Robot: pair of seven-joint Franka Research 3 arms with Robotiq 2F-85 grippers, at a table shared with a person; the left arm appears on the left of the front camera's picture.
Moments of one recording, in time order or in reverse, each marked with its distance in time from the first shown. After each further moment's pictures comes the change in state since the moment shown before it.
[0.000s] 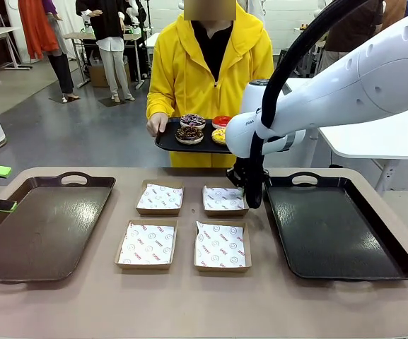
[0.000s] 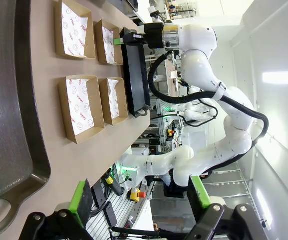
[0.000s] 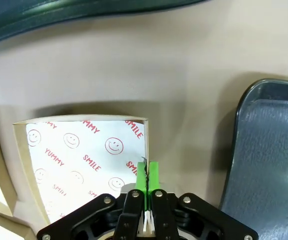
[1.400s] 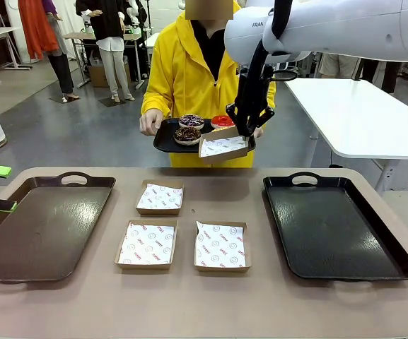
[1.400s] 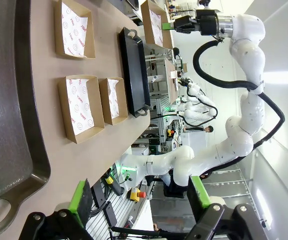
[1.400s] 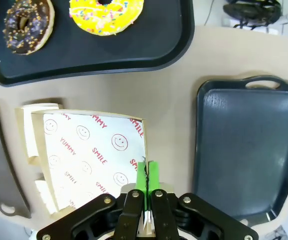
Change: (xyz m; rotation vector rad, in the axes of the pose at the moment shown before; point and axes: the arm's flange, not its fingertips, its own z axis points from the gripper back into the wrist) left arm 0.000 0.000 0.000 0.000 0.000 0.000; right arm 0.039 0.017 0.182 0.003 0.026 -0.028
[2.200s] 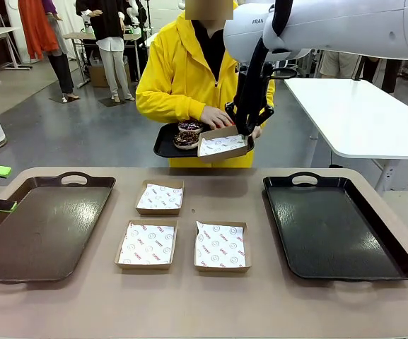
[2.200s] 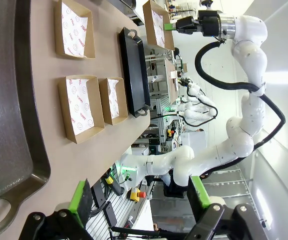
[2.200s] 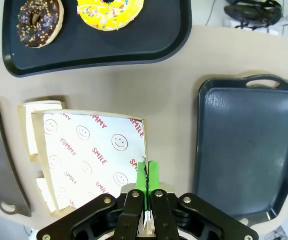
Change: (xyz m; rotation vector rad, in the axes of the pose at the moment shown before) left arm 0.000 0.000 0.000 0.000 0.000 0.000; right arm -0.003 0.002 0.003 0.001 -0.003 0.004
